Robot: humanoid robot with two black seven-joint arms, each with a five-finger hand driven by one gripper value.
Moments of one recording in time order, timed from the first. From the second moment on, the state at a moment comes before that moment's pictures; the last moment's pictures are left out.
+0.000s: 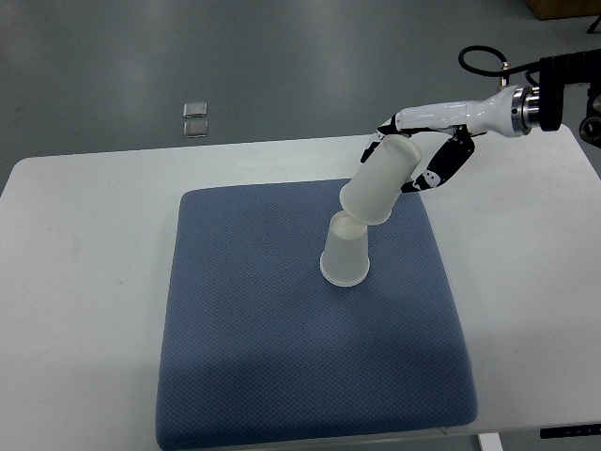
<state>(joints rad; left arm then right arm) 0.02 0.00 -0.01 -0.16 0.12 -0.02 0.10 1.27 -0.70 0.13 1.19 -1.19 0.47 0.34</state>
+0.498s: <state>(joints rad) 0.02 0.00 -0.01 -0.16 0.12 -0.02 0.10 1.28 -0.64 0.12 1.20 -1.20 0.51 0.30</state>
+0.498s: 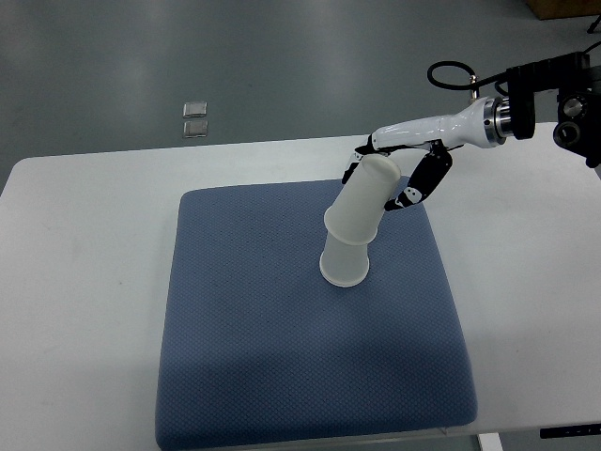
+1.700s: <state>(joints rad) 0.02 0.00 -0.01 -0.16 0.12 -0.02 0.10 0.99 -0.44 0.31 0.88 -0.69 0.35 0.27</state>
